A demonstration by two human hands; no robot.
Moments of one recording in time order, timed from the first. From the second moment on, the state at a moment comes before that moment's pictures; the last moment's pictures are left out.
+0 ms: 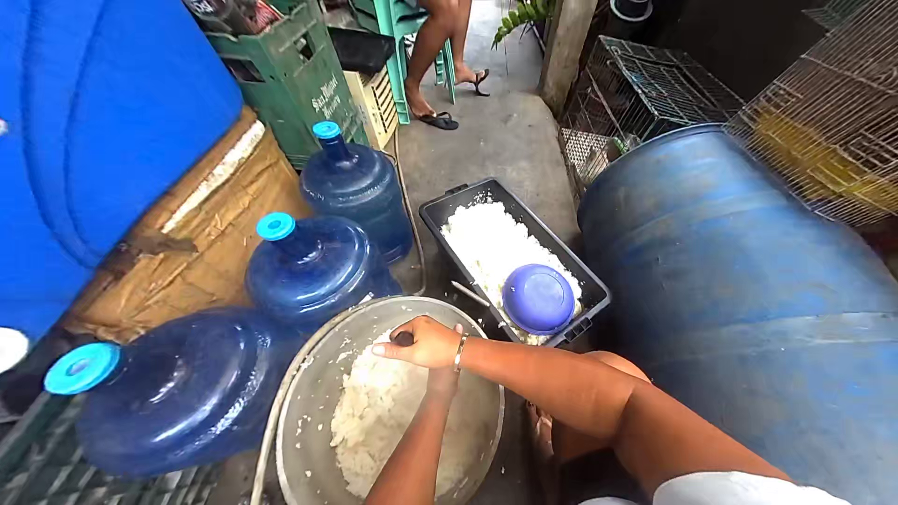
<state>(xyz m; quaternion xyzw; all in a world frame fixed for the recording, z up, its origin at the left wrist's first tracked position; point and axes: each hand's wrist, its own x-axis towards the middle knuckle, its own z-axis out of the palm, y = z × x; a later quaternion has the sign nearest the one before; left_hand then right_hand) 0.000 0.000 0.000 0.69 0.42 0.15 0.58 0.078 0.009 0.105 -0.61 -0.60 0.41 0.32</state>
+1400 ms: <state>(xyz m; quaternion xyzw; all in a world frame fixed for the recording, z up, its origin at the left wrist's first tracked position) -0.074 -0.024 0.000 0.51 0.42 0.24 0.71 0.025 -0.003 0.111 -0.52 -0.43 0.58 0.46</state>
